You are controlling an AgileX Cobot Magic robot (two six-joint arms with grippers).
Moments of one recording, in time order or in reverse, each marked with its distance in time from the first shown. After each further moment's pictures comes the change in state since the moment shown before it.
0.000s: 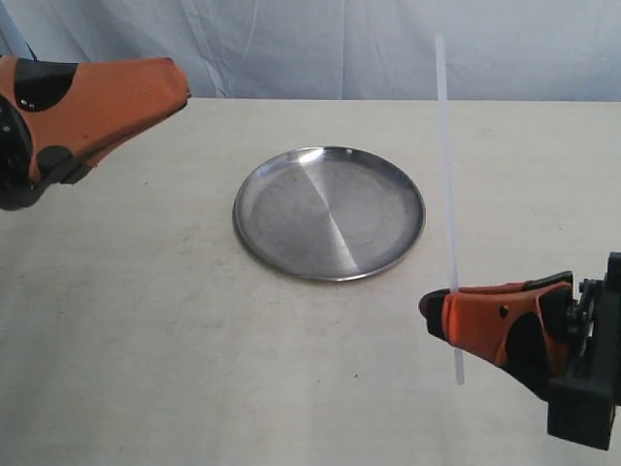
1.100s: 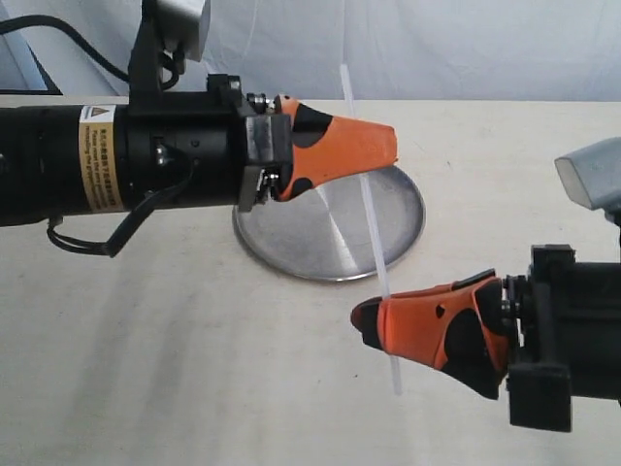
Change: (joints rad) left arm -0.411 0.372 -0.264 -0.011 0.321 0.134; right arm 0.000 0.213 0.000 0.347 0.205 -0.354
